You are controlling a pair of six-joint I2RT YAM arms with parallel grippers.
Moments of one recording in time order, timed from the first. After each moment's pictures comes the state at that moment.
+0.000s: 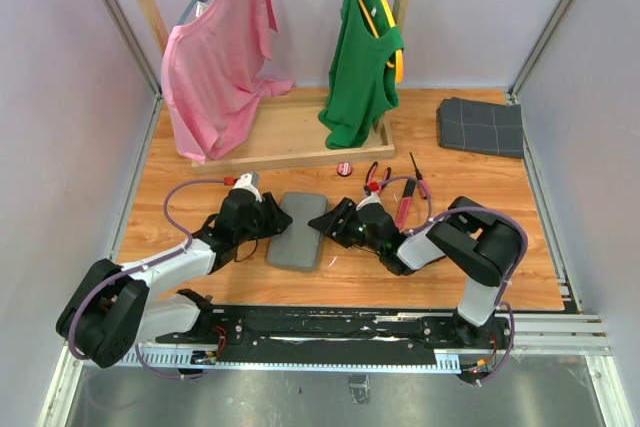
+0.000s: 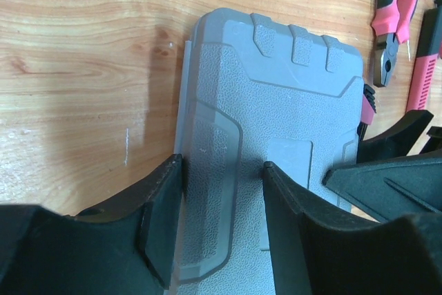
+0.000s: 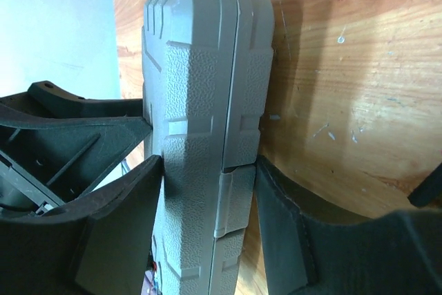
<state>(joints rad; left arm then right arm) -0.52 1.16 0.35 0.21 0.01 -0.72 0.86 1.76 0.48 0.91 -0.04 1.23</state>
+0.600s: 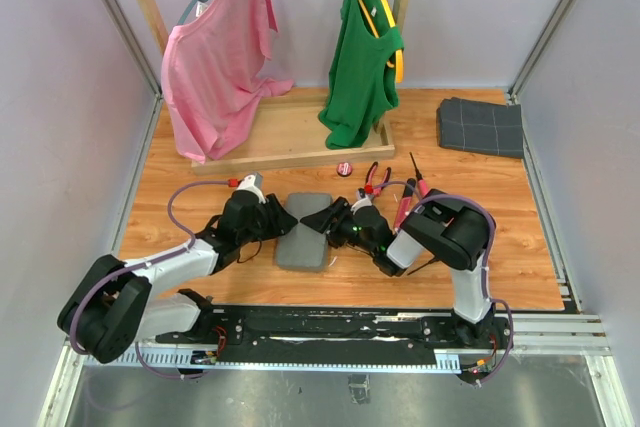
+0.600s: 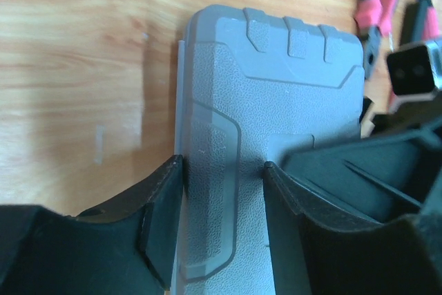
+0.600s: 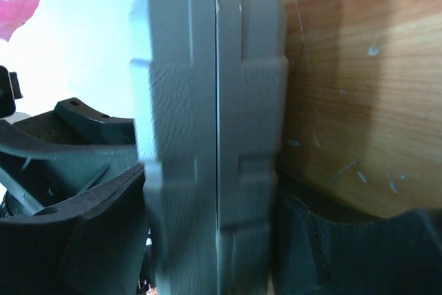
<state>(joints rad) -0.53 1.18 0.35 0.25 -0.01 -0.73 0.86 1.96 0.51 1.17 -0.06 1.37</state>
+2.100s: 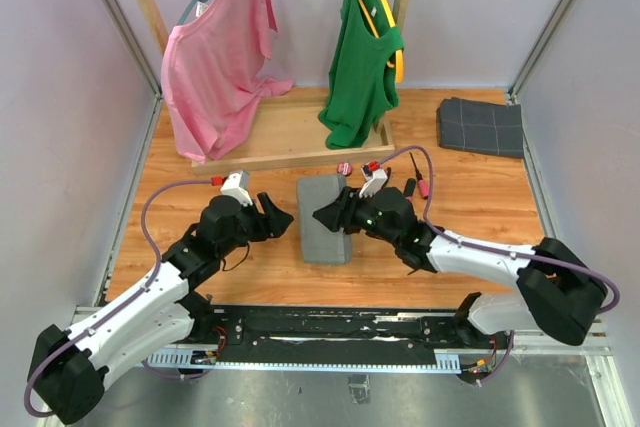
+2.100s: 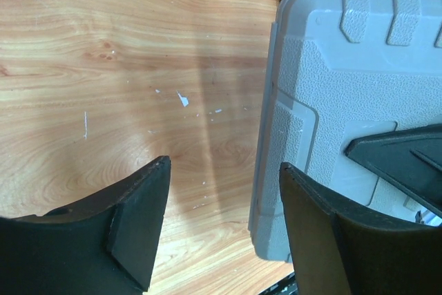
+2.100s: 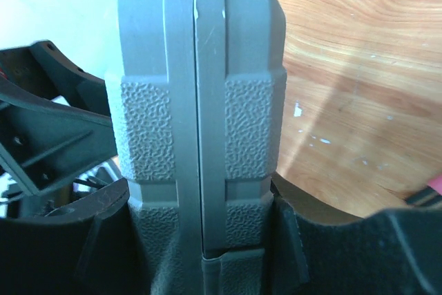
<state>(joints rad) -0.61 0.76 0.42 -0.10 -0.07 -0.71 0.88 1.32 0.56 0.49 -0.03 0.79</state>
